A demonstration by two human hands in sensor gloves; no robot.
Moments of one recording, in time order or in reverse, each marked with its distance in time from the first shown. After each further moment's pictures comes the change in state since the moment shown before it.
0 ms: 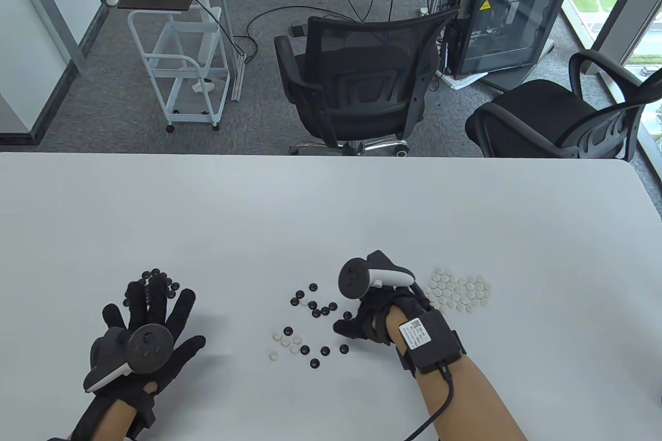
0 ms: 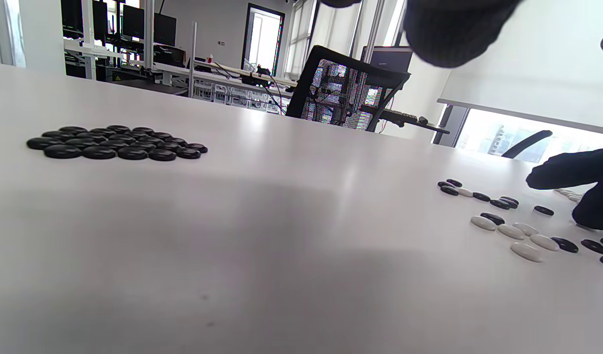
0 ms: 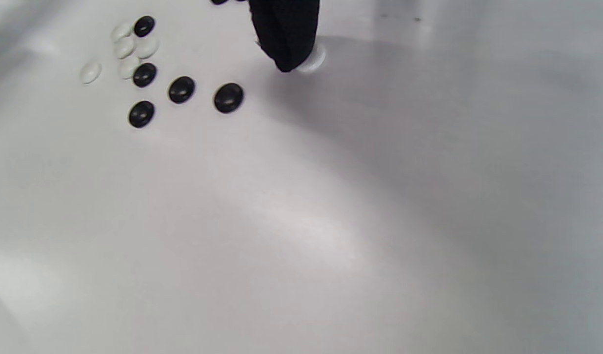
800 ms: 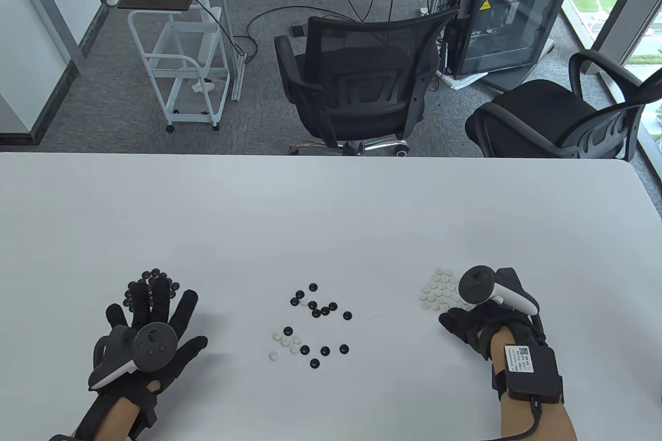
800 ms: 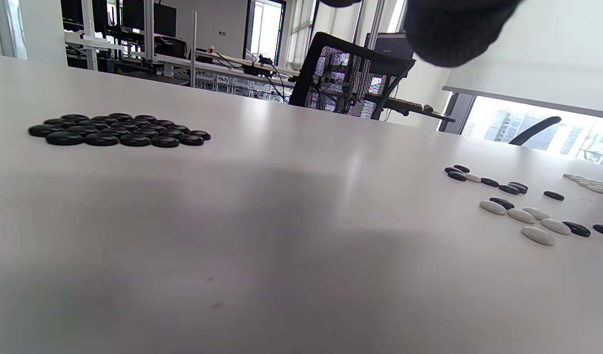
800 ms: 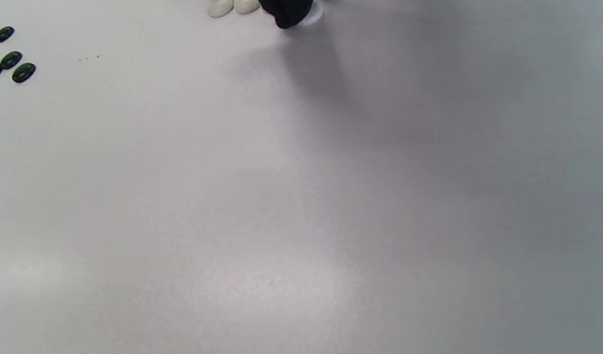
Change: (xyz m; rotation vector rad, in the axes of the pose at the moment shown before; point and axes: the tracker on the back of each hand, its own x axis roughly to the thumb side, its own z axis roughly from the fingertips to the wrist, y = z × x) left_hand 0.004 -0.002 -0.003 -0.033 0.010 -0.015; right_hand -0.144 0.038 0.083 -0.213 0.284 -0.244
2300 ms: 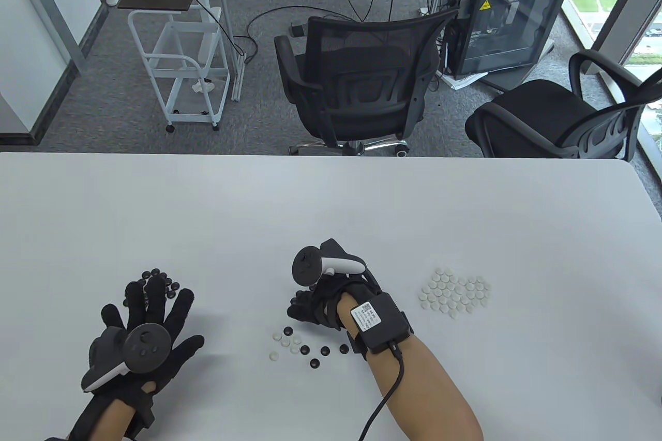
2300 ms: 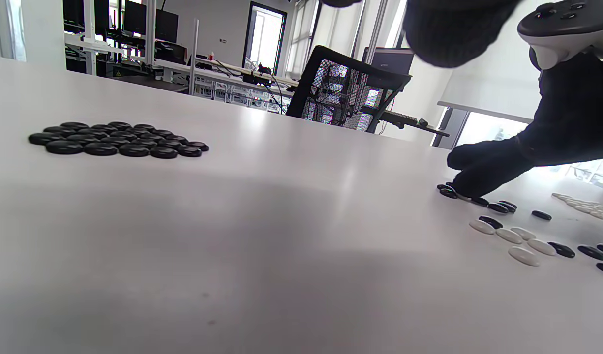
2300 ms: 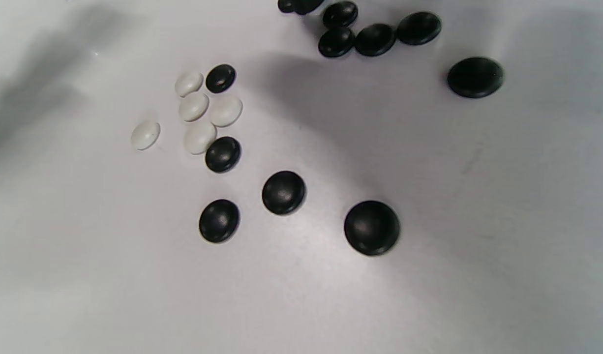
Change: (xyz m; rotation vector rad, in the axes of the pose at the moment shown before) left_hand -0.006 0.003 0.003 0.033 -0.011 0.036; right_hand 0.265 0.022 -0.083 0.187 -0.416 0.282
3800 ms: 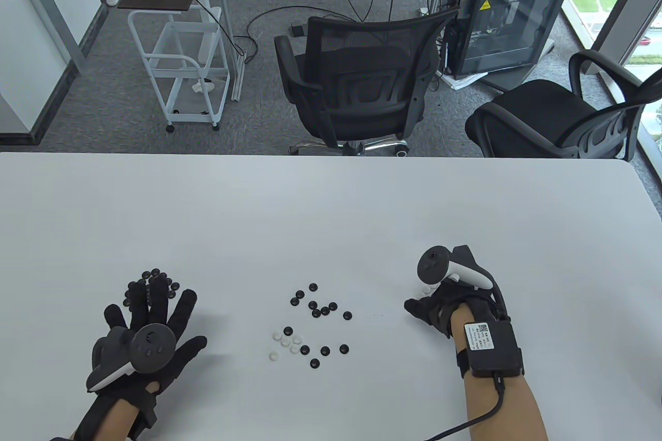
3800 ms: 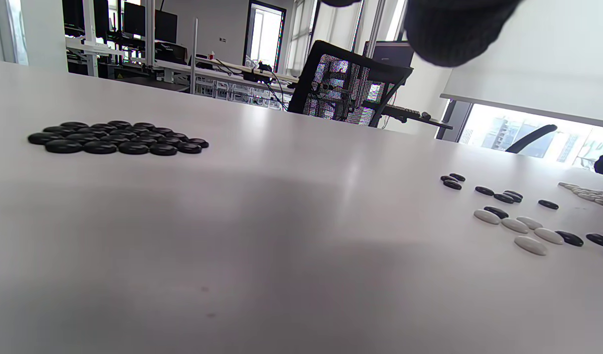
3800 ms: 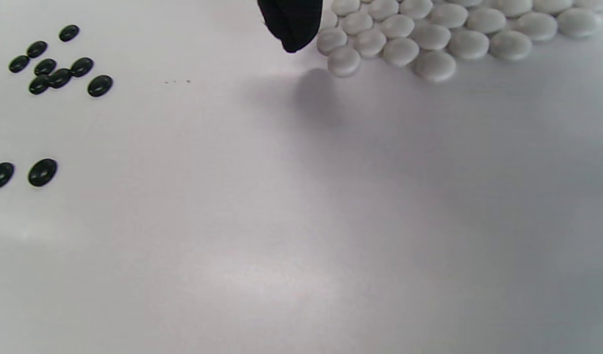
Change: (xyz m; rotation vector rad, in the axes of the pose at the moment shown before) left_hand 0.004 -0.002 -0.002 -0.011 0.007 -0.027; right_hand -0.143 0.023 0.142 -0.150 0.363 -0.190
